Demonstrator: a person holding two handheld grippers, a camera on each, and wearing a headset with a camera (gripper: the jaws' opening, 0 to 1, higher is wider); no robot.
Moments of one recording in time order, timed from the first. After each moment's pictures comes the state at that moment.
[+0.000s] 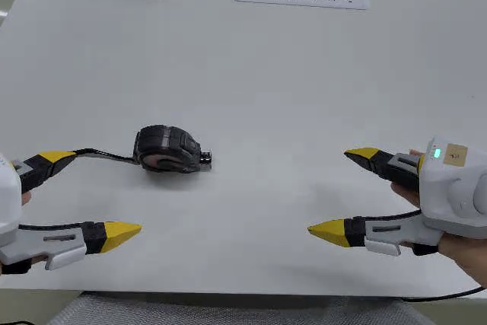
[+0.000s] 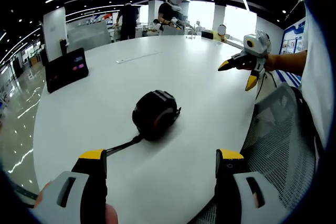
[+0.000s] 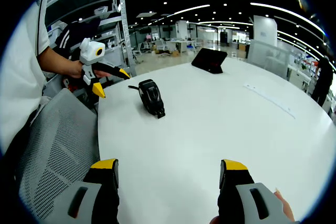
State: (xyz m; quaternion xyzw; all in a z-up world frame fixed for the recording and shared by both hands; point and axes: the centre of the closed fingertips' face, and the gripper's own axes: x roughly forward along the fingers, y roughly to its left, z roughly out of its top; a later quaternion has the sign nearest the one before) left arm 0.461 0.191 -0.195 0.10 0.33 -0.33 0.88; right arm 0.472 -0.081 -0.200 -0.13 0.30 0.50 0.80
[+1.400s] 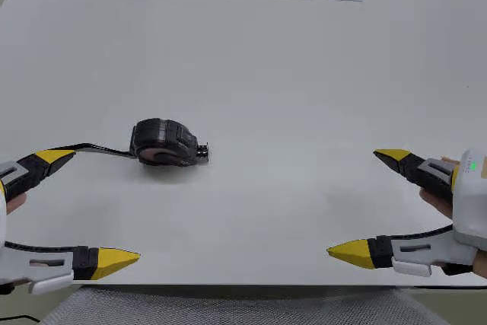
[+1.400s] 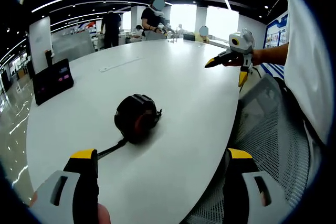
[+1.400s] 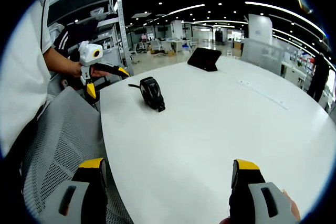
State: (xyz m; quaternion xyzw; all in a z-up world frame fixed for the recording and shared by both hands) left arm 0.440 0.176 -0.189 0.11 0.30 -0.40 0.86; right arm 0.450 -0.101 -0.194 -0.12 0.30 0.49 0.81
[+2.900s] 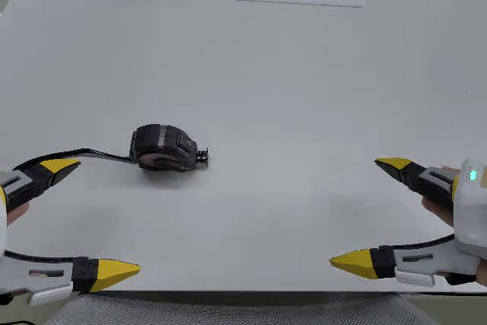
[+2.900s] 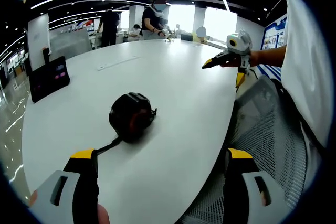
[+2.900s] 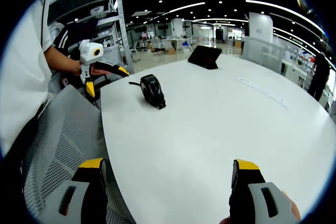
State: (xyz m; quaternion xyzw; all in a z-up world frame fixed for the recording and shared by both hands) left arm 0.434 0.172 -0.191 0.10 0.31 -0.41 0.85; right arm 0.447 -0.104 -0.196 -0.12 0.31 0.49 0.81
